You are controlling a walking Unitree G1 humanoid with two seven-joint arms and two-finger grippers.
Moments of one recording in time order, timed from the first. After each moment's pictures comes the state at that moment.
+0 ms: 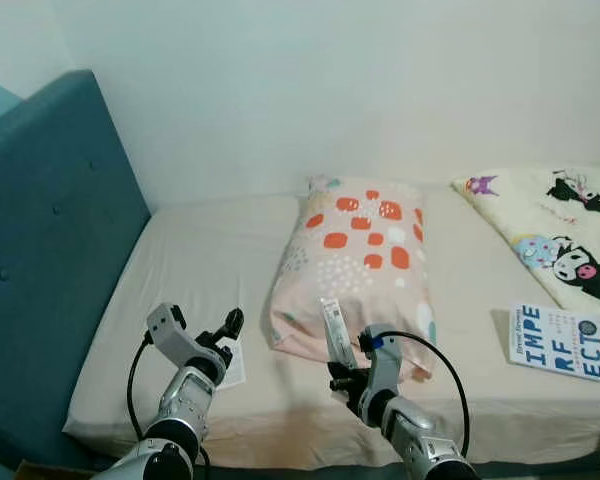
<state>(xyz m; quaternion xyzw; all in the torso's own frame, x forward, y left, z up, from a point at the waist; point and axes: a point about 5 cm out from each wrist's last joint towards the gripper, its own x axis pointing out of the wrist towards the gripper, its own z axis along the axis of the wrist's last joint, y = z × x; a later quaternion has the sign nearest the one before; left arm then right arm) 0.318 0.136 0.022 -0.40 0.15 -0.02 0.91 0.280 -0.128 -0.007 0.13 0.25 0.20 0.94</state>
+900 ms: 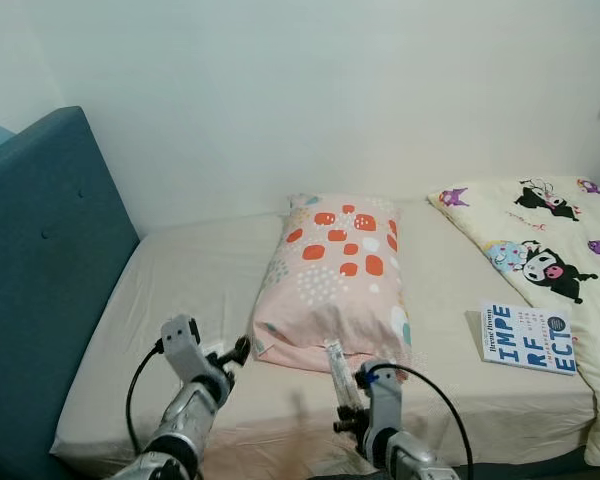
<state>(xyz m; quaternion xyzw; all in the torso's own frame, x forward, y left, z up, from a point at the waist) 0.286 0.147 -0.015 -0.23 0.27 0.00 0.94 0.239 -0.142 -0.050 0.05 0.37 0.15 0.92</state>
